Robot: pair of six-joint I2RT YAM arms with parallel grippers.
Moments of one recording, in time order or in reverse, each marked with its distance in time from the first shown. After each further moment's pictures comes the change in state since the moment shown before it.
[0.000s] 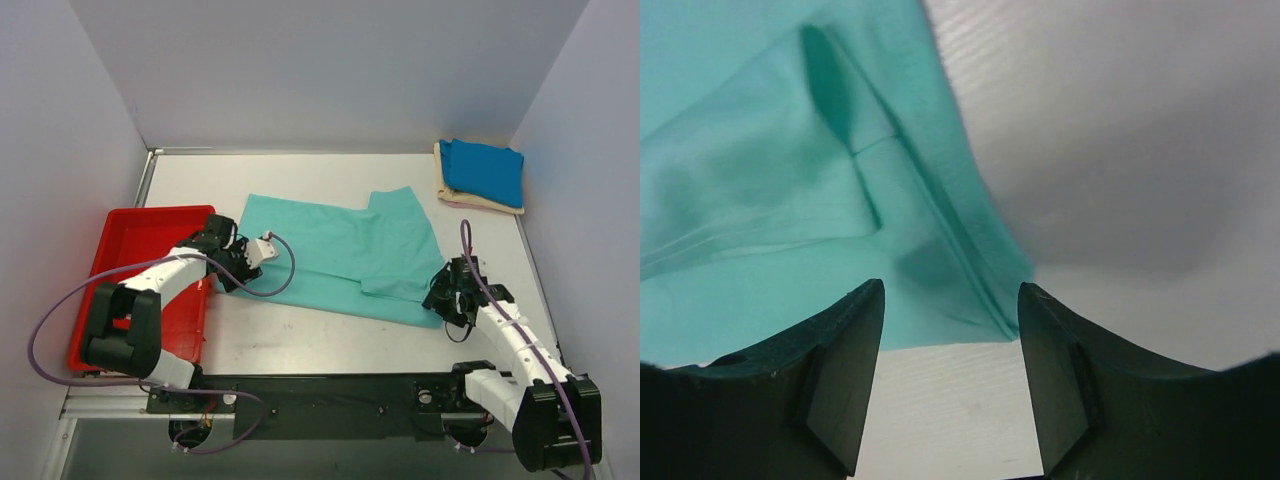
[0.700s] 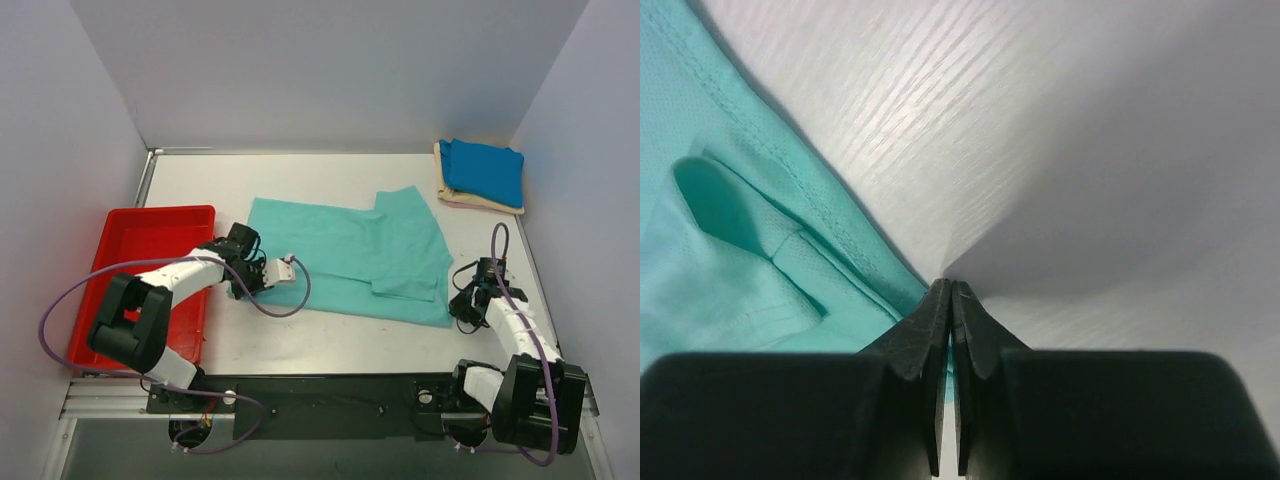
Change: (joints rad) left arm -0.116 0.114 0.006 -0.075 -0.019 0.120; right arm -0.296 0.104 -0.064 0.111 -0.052 0.063
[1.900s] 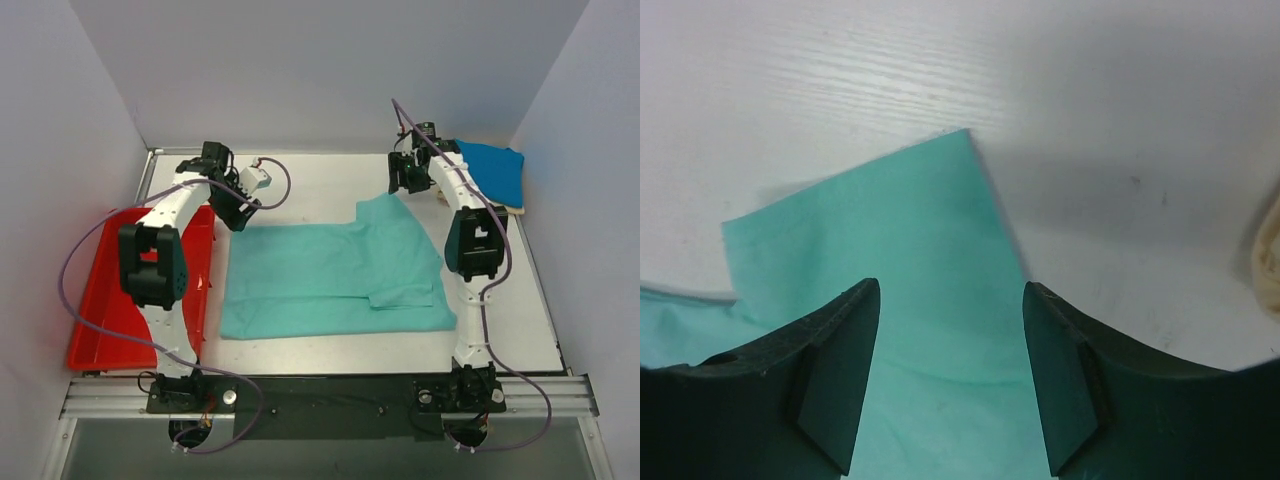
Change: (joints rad) left arm 0.222 0.342 0.773 -0.311 0.000 -0.254; right arm 0.285 1.199 1.649 -0.285 -0.142 -0.612
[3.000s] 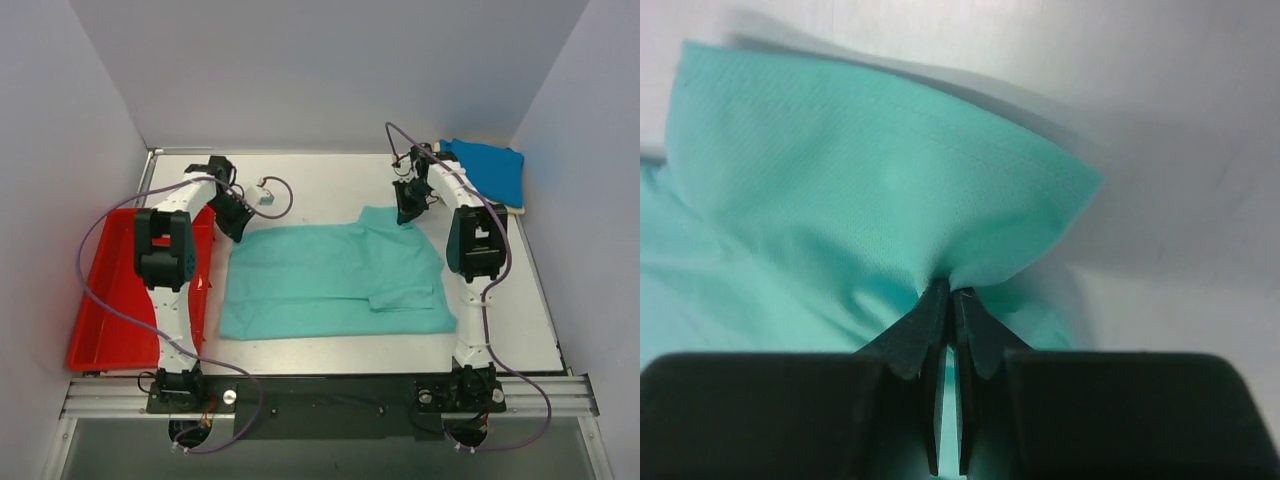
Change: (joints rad) left arm 0.031 0.337 0.221 -0.201 0.096 0.137; right arm 0.000 0.112 -0.017 -0.204 -0.086 -0.106
